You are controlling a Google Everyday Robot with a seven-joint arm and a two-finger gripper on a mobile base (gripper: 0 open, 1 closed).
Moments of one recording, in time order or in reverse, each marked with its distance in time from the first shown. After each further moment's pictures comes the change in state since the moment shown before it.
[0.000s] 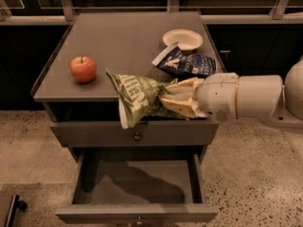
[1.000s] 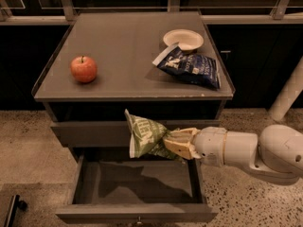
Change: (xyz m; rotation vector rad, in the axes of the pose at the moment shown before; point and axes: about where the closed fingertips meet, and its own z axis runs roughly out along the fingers) arm 0.145 0.033 0.036 -0.017 -0.009 0.357
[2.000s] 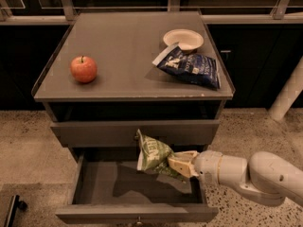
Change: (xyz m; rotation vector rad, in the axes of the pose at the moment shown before) arm 0.103 -0.025 0.019 0.041 0.032 0.192
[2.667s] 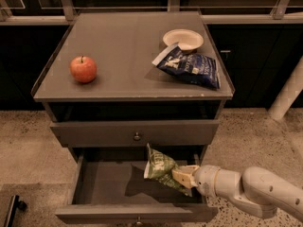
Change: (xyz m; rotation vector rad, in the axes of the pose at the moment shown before) arm 0.083 -0.042 0.014 0.087 0.061 0.137
